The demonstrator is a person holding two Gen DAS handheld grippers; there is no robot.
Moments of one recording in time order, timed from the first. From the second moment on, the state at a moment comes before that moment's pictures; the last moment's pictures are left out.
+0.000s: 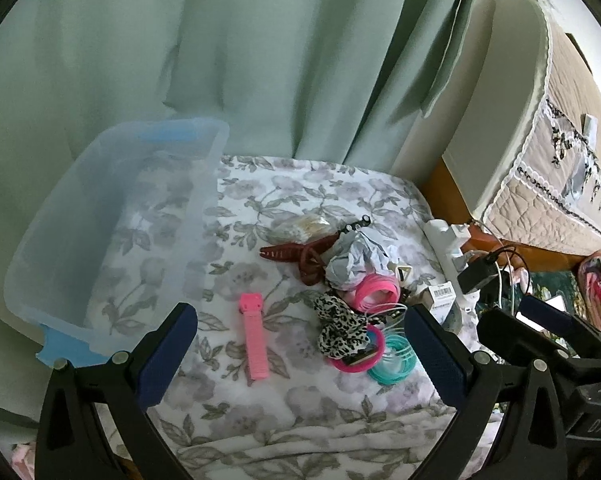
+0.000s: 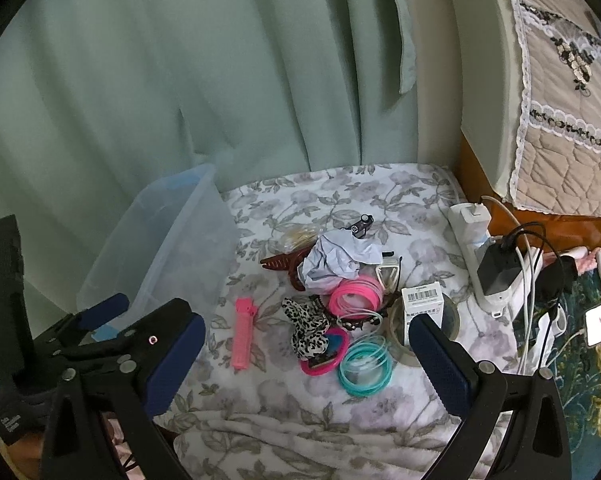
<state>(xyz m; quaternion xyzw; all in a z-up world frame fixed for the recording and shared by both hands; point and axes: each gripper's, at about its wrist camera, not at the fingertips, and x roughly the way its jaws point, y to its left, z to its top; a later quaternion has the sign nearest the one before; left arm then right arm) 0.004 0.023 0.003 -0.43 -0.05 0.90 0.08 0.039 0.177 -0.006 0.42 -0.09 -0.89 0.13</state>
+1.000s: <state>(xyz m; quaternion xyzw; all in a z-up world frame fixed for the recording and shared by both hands) -0.040 0.028 -0.101 -0.55 -0.03 0.83 0.02 -0.005 0.245 -0.099 0.49 -0.09 -0.87 0.05</state>
